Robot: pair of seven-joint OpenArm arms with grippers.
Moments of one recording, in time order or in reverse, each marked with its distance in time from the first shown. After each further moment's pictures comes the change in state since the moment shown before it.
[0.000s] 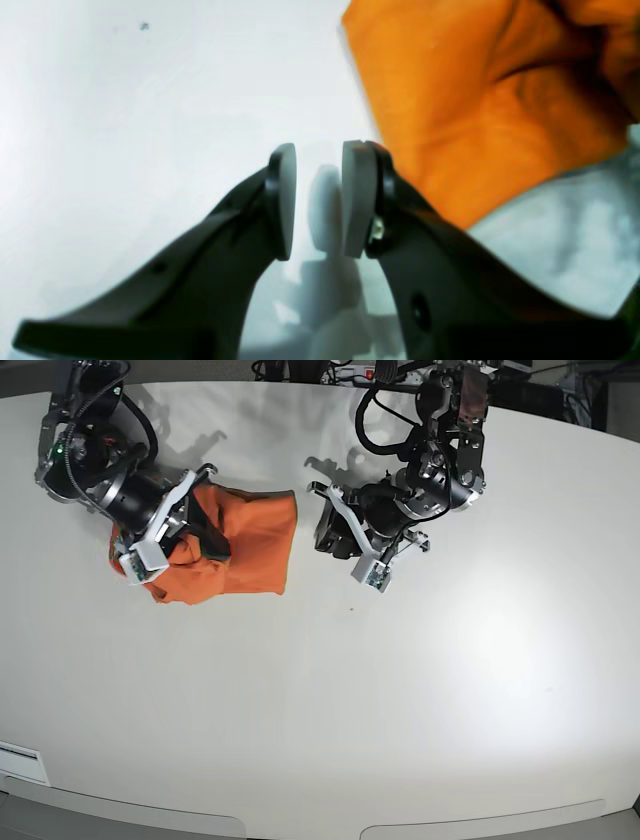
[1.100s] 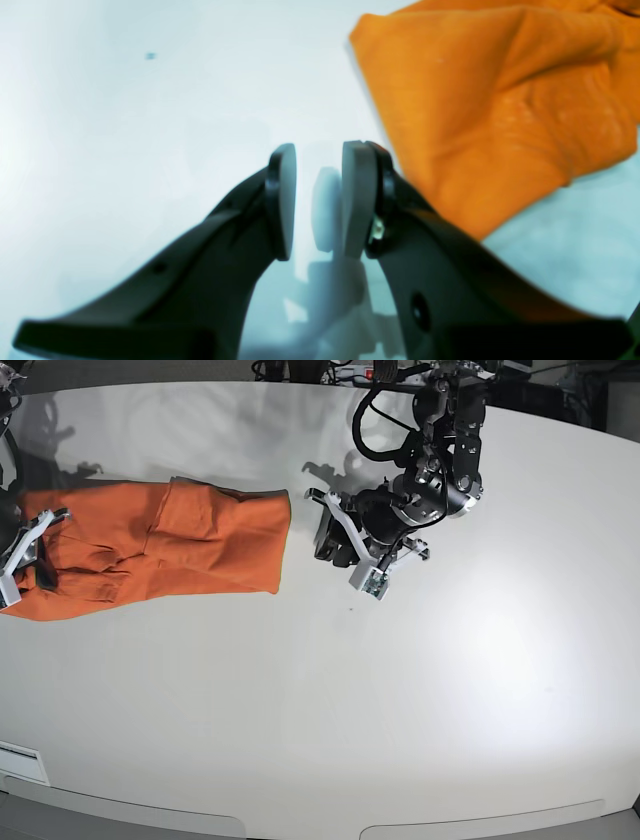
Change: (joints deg) left arm -1.4 0.6 0.3 0.0 3.4 0.0 0.0; right arm 0.5 20.1 25.9 -0.7 2.4 -7.6 -9.0
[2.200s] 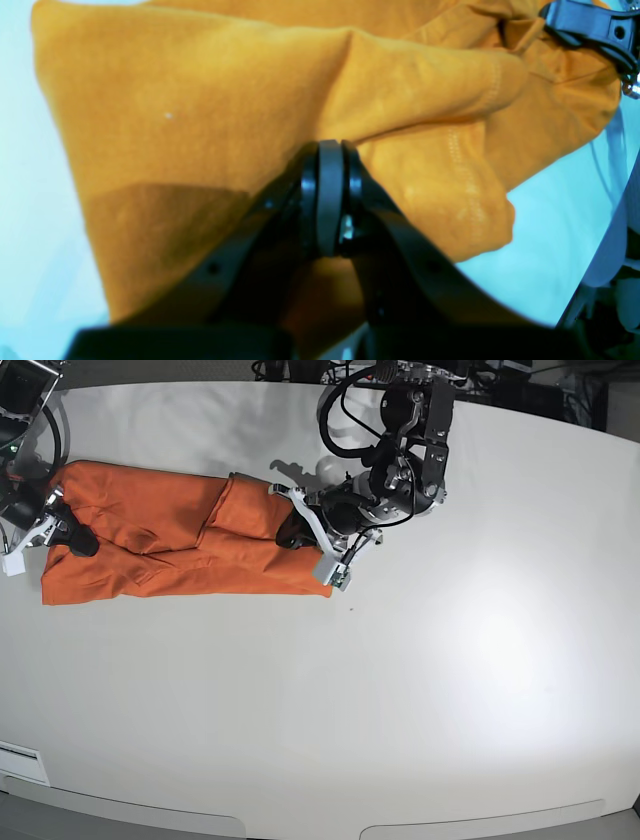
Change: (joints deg) left arm -0.6 5.8 1.6 -8.9 -6.2 -1.4 -1.3; right arm 11.8 -4.2 0.1 -52.5 27.4 8.2 -10.6
